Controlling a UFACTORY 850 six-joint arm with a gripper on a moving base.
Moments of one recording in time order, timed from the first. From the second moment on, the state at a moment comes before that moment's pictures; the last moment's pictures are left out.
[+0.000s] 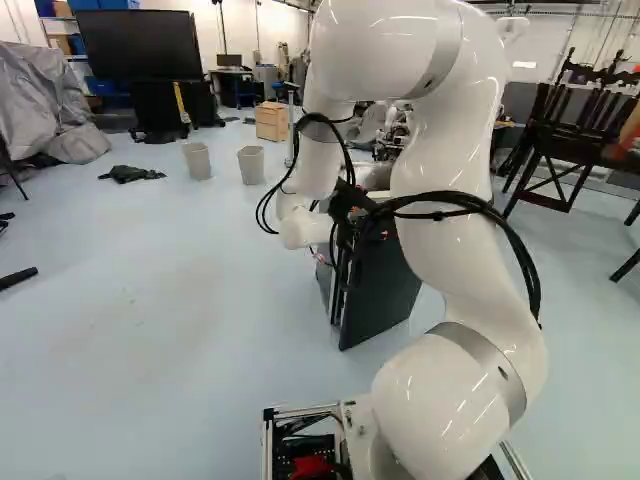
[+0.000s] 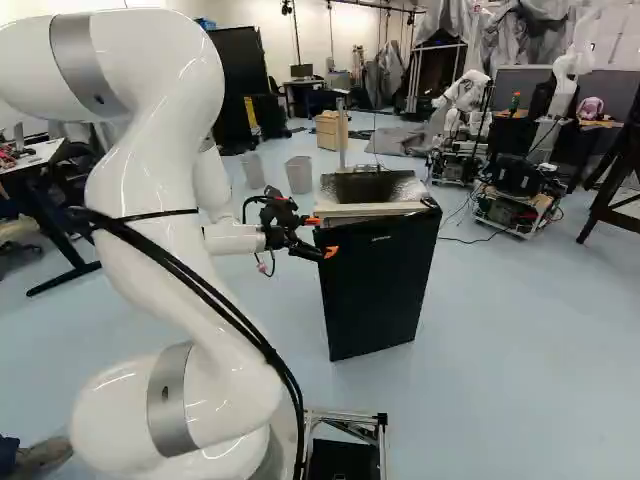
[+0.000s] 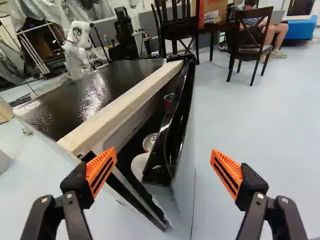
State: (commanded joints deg) arm 21.8 -27.6 -37.6 79.1 69.1 0.0
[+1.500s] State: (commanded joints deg) arm 23.2 -14.6 -16.2 83.8 69.9 0.0
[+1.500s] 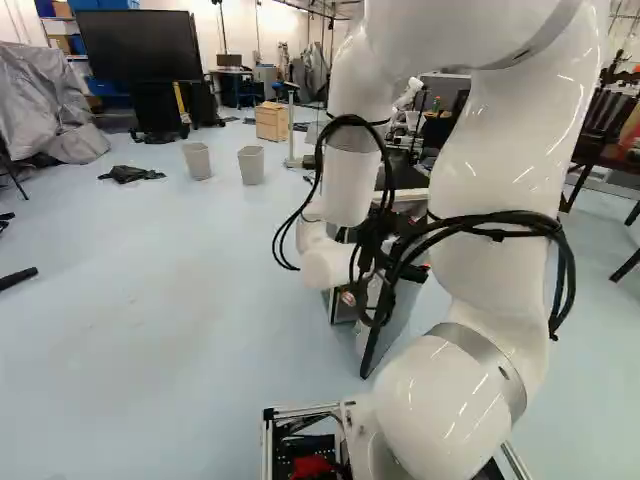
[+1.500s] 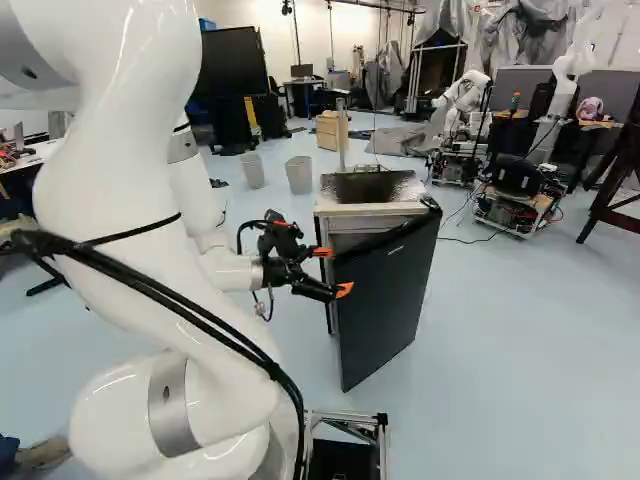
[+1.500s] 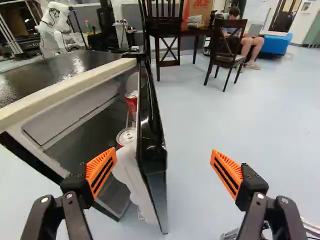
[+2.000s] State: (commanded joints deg) arm 19.7 -11.9 -11.8 85.1 71.6 0.0
